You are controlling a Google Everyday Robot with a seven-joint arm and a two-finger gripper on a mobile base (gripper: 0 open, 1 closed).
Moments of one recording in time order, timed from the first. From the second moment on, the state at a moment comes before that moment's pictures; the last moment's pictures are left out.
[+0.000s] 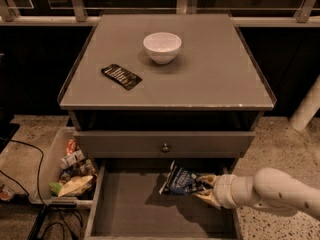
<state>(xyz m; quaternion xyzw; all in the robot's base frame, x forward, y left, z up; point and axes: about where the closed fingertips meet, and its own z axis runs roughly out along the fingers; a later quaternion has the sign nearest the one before) 0.453 -0.163 0.515 -0.53 0.76 0.14 0.35</state>
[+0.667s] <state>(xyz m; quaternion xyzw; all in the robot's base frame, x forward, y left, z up) 0.480 -0.138 0.430 -0.56 0.76 0.17 0.29</state>
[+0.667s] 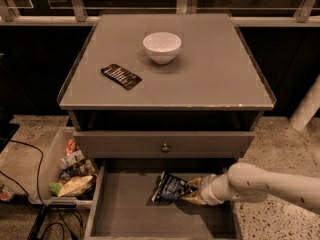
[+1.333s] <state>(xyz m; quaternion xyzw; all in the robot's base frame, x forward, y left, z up) 0.486 -0.138 0.376 -0.57 0.77 0.16 0.23</state>
